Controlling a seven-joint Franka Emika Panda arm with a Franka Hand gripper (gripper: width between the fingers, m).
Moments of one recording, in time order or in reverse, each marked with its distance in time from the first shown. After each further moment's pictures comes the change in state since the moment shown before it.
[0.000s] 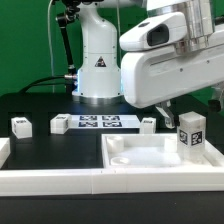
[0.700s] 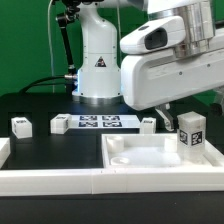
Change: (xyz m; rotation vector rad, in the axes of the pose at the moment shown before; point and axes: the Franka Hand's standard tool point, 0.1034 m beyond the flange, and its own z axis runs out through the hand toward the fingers) arm 0.003 -0.003 0.002 -0.012 0.005 0.076
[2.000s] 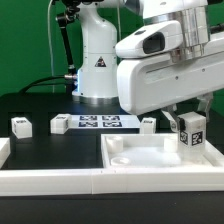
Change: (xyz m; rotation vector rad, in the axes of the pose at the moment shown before) arm -0.001 0.011 0.004 -0.007 0.007 -0.073
